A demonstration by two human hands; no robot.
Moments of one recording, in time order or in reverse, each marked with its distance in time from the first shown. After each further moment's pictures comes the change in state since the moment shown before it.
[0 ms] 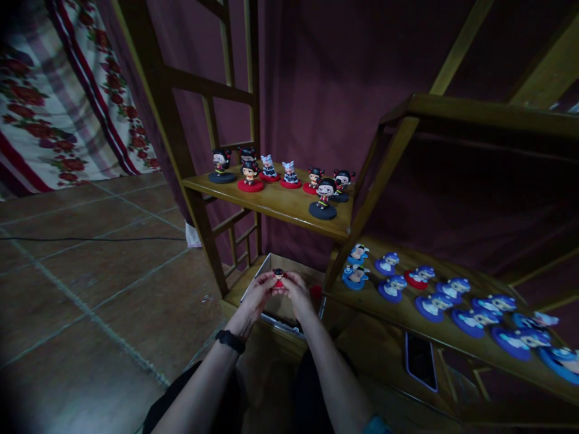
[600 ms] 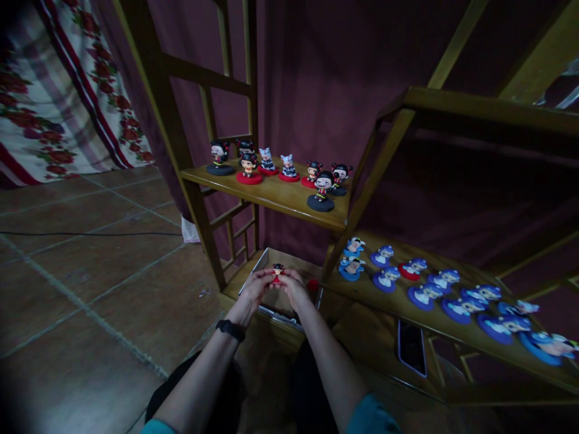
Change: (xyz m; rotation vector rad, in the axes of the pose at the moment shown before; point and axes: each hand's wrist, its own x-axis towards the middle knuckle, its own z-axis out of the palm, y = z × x) left_hand 0.006 -0.010 -0.006 0.036 0.056 -0.021; right_hand 0.000 0.007 -0.003 0.103 -0.021 0.108
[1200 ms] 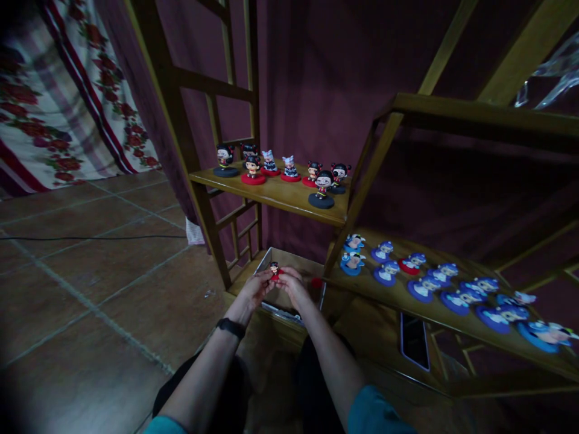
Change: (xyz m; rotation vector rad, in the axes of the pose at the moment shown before) left_hand -0.005 0.010 -0.014 -0.082 0.078 -0.187; right_hand -0.002 0.006 0.004 -0.024 -0.033 0.009
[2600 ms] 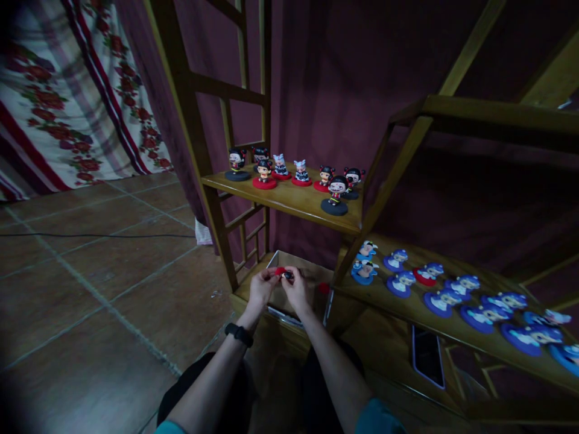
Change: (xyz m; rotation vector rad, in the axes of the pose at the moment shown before) left_hand 0.004 0.001 0.004 0.331 0.137 0.487; right_hand 0.006 0.004 0.011 -0.590 0.109 -0.435
